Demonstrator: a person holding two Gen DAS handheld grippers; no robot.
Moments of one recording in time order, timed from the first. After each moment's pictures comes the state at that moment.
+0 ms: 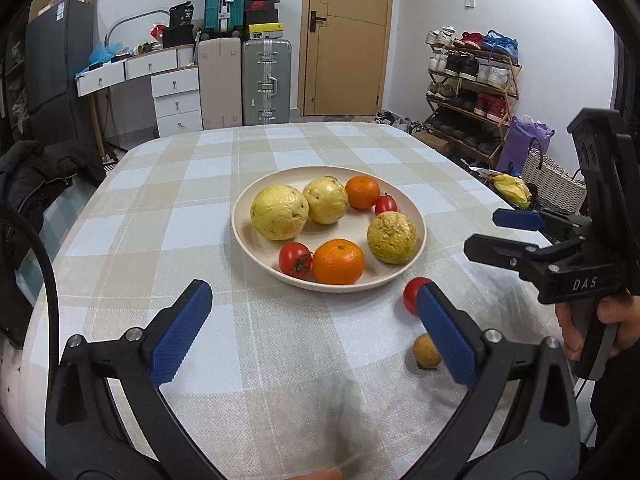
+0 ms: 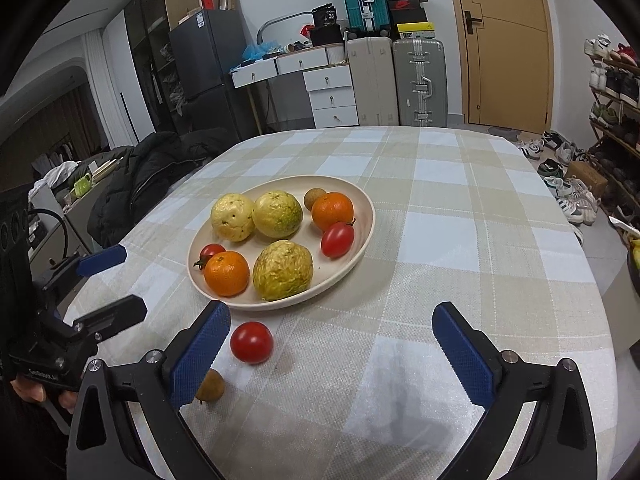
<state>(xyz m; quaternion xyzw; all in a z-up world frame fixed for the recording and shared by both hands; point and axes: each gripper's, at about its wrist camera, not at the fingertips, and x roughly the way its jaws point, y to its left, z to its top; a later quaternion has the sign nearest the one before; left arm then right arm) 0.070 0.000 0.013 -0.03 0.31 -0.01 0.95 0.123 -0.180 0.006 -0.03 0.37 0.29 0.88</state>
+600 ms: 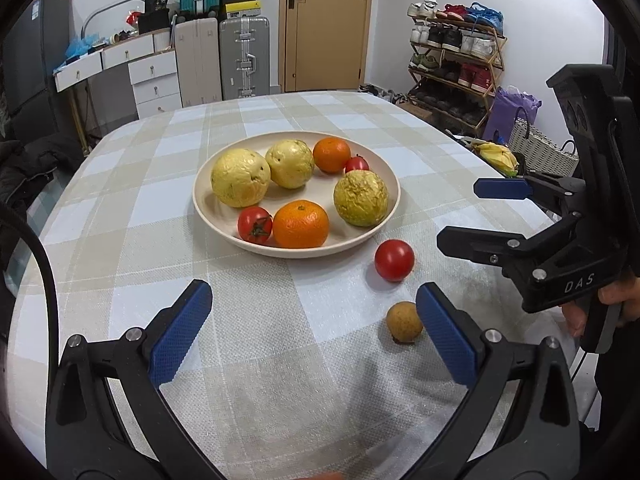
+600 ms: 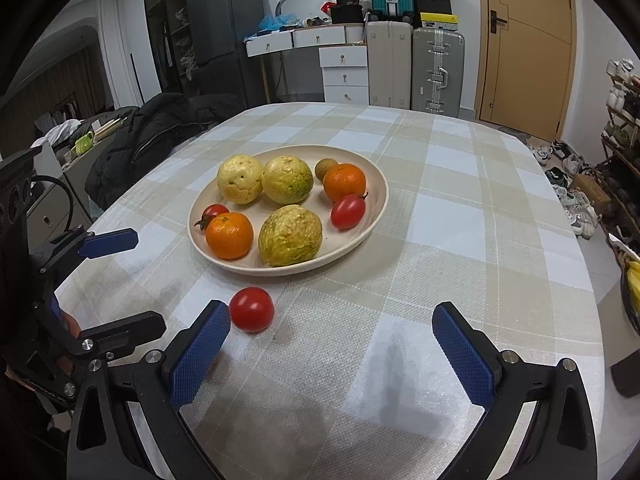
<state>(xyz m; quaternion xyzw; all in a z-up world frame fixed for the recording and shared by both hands) 0.075 -0.023 -0.005 -0.02 0.36 -0.04 0.93 0.114 -0.169 -0.002 -0.09 0.39 0.30 0.87</state>
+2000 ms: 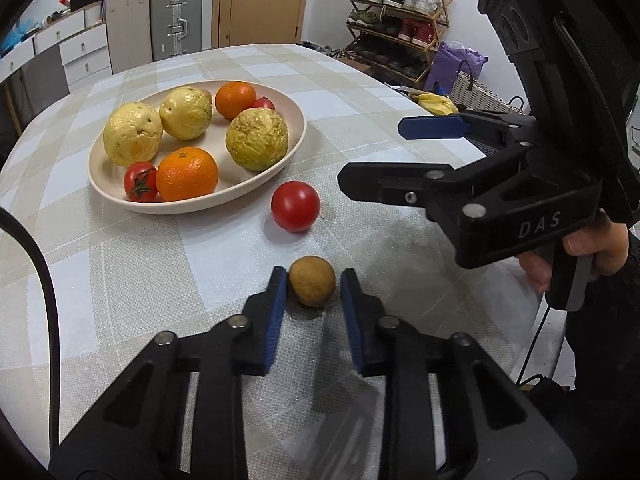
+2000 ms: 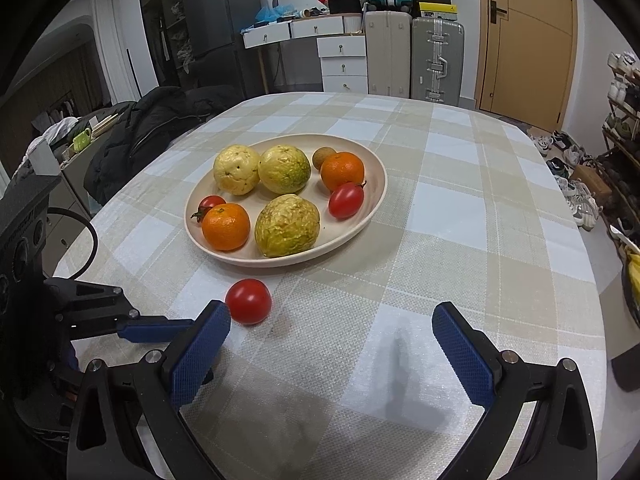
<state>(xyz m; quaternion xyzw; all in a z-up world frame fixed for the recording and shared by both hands) 0.083 -0.063 -0.033 -0.01 0.43 -0.16 0.89 0.118 -0.169 -0.006 -0.09 0.41 0.29 0.86</state>
